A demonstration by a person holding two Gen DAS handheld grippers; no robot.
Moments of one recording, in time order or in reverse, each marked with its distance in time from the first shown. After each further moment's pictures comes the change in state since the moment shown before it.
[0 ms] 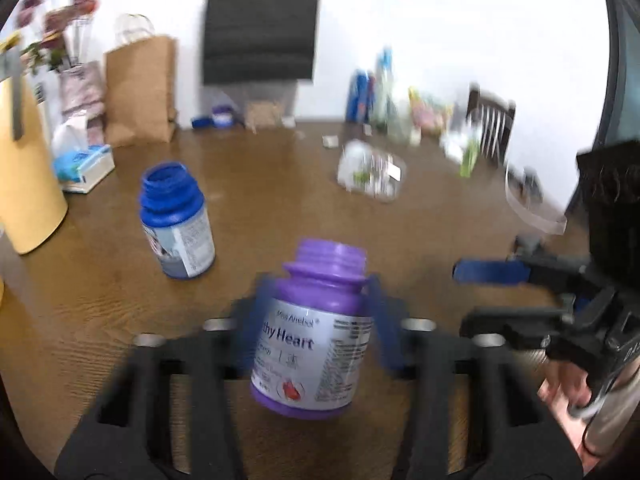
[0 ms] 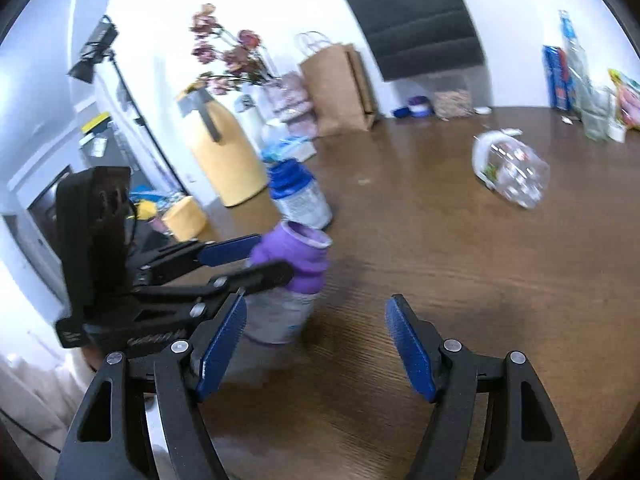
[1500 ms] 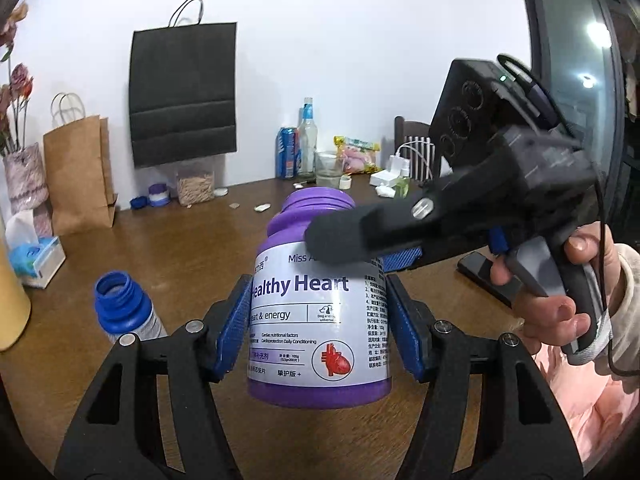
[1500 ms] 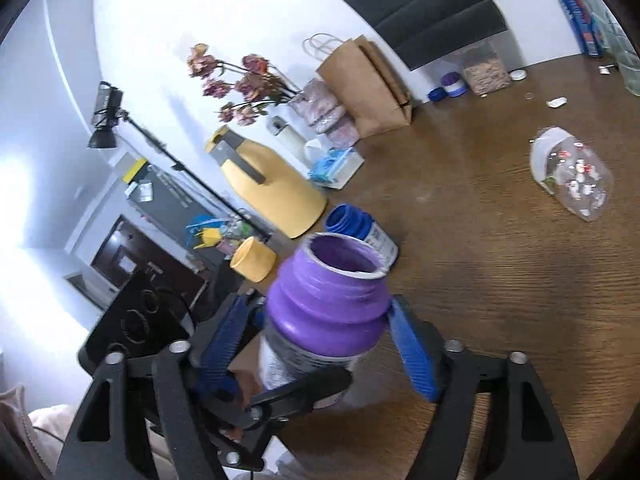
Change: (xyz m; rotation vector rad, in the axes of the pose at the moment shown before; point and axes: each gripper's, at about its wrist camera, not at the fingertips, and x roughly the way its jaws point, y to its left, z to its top) left arm -0.020 -0.030 0.032 0.234 -0.151 -0.210; right arm 0.011 -0.027 0.065 0.252 0.042 0.240
